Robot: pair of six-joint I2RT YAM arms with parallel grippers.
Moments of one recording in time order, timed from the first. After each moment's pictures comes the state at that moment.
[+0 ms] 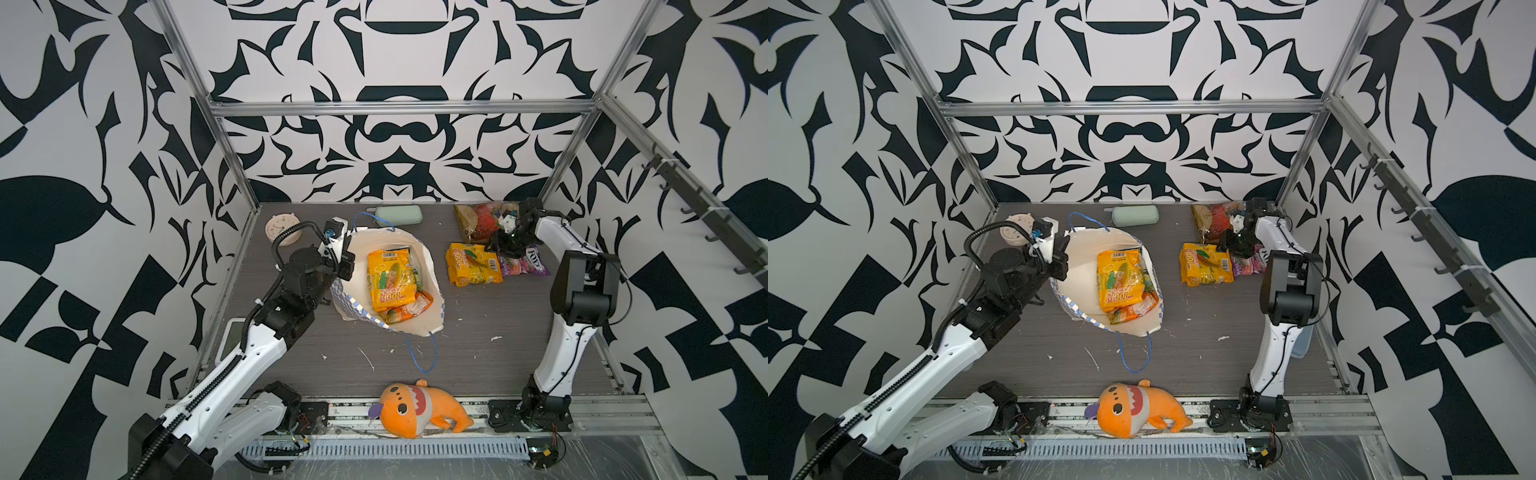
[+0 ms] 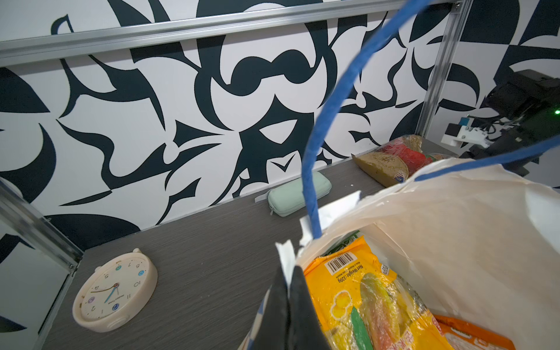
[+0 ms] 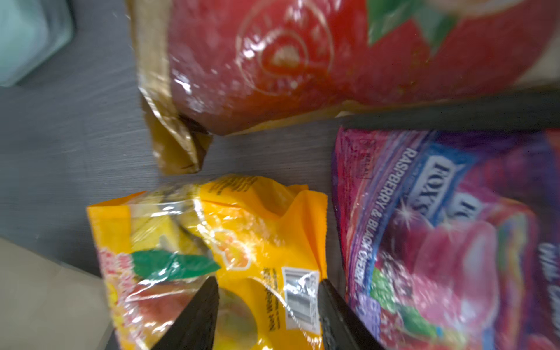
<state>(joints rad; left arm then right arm) -0.55 0.96 0.81 0.02 -0.13 0.07 -0.11 2.00 1.65 -0.86 -0.37 0.08</state>
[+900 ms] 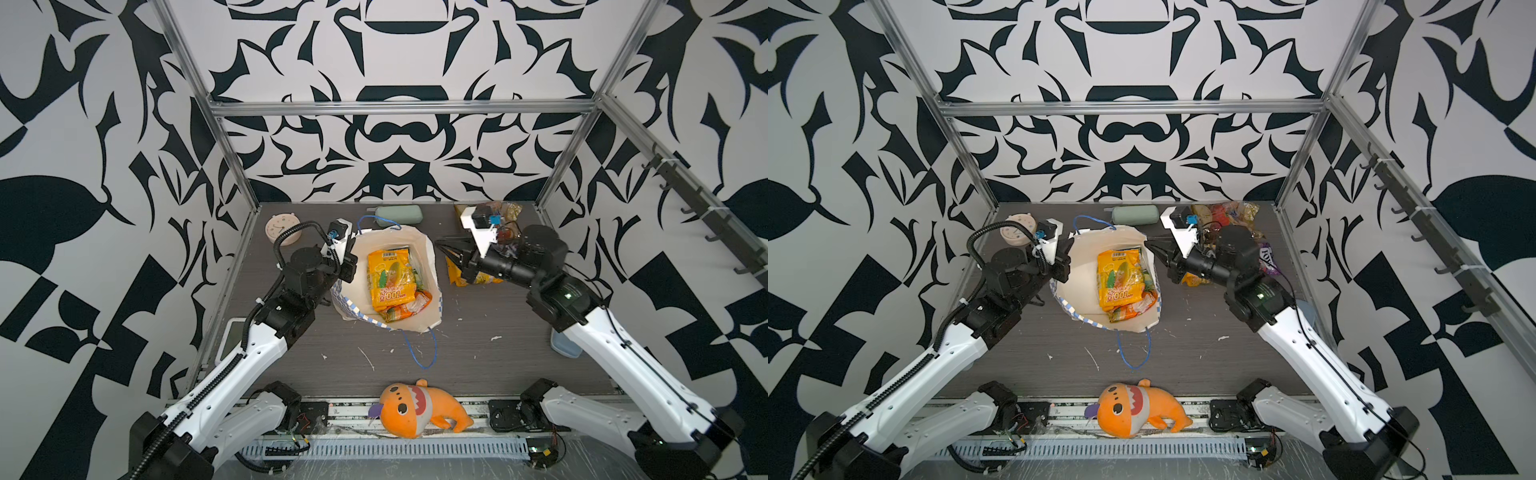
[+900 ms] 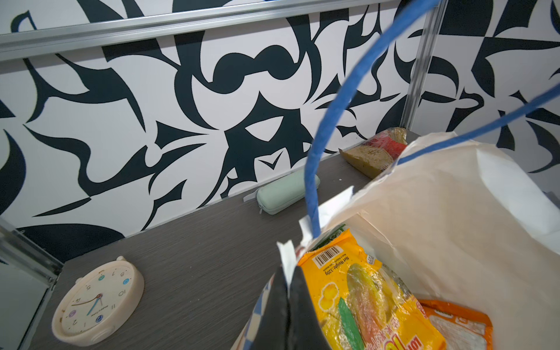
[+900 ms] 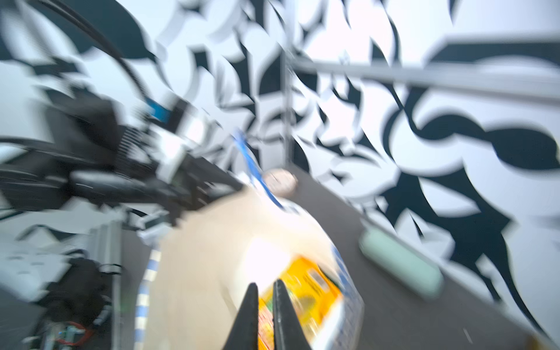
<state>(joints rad) -0.55 0.97 0.81 0.02 -0.05 0.09 0.55 1.04 1.15 -0.18 -0.56 -0.02</state>
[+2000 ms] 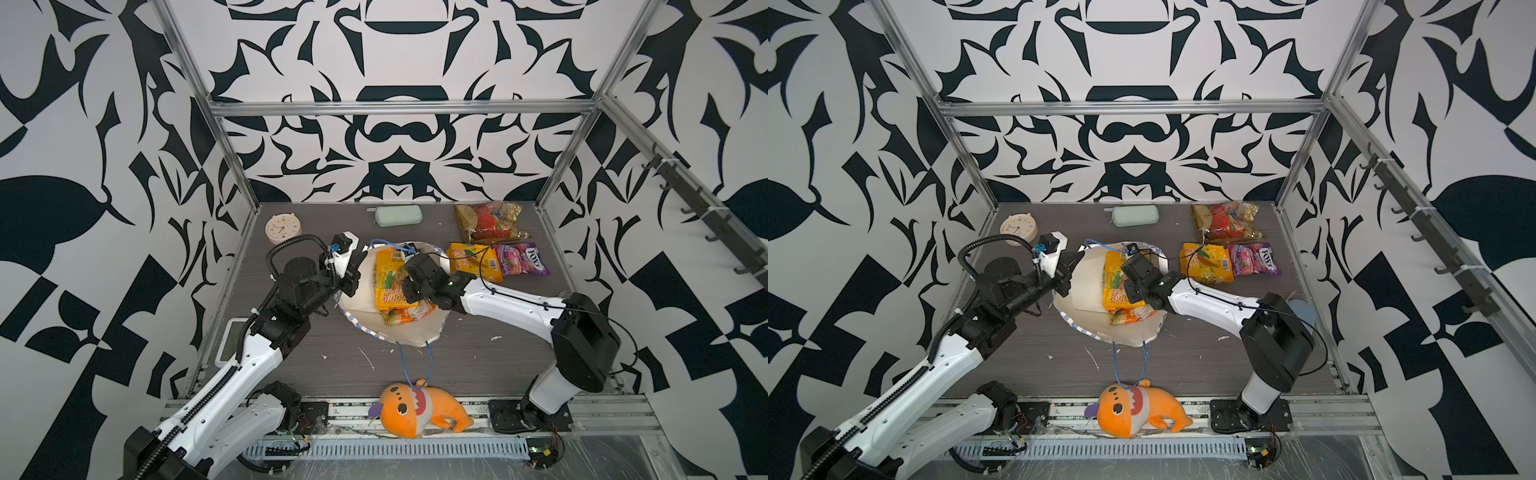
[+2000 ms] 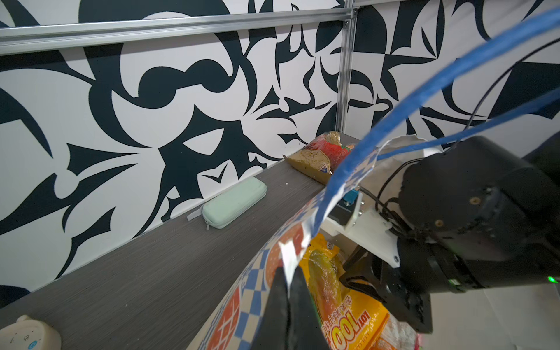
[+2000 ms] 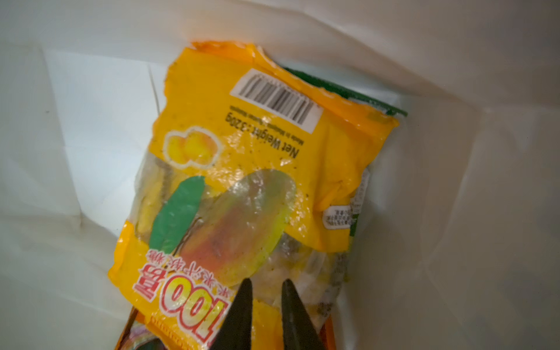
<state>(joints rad) -0.54 0.89 0.73 0.06 0.20 0.08 0.81 1.66 1.14 -0.36 0.25 0.38</state>
